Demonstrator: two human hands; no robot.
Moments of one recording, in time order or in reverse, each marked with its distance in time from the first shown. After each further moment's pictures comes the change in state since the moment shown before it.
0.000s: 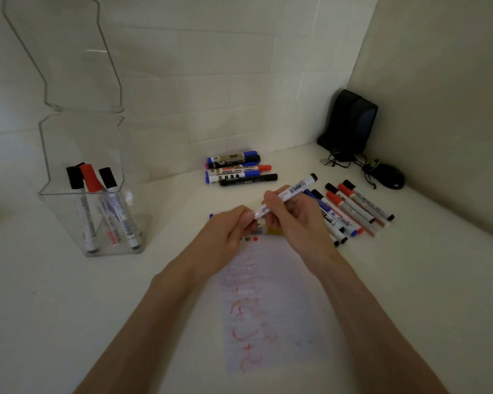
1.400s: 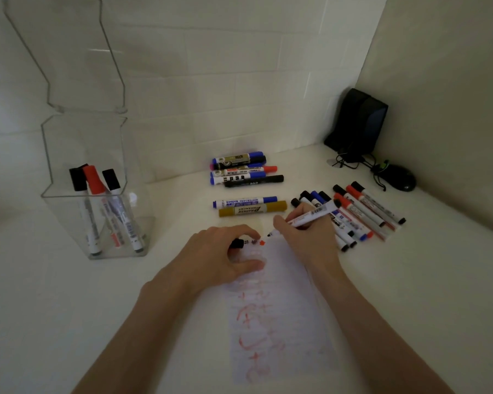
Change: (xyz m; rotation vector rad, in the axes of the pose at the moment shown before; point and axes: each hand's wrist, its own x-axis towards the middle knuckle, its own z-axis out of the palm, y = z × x) left_hand -0.012 -0.007 -0.010 0.366 -0.193 -0.206; right_hand 0.004 0.038 -0.002 -0.246 0.271 0.104
